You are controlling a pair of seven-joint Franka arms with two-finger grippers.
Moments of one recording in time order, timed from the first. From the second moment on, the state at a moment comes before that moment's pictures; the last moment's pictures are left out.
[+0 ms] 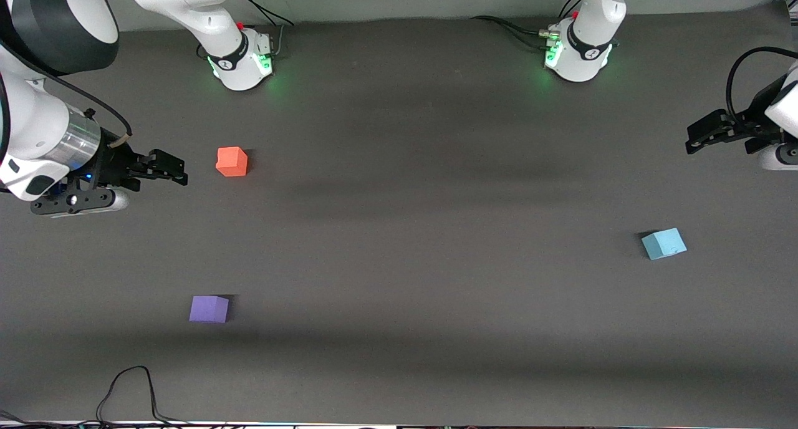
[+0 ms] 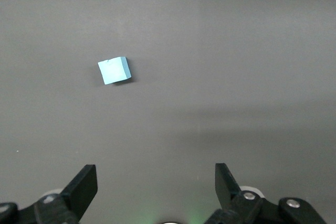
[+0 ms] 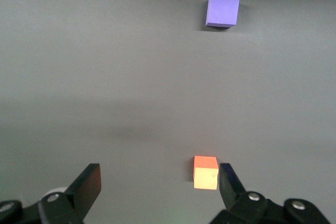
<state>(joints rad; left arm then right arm) -0.02 -0.02 0.01 -1.60 0.00 1.53 0.00 0.14 0.08 -0.02 -1.61 0.08 1.62 0.07</state>
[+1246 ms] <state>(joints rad) 0.22 0.24 0.01 -1.85 0.00 2.07 0.20 0.14 0.08 -0.02 -1.61 0.08 1.62 0.07</state>
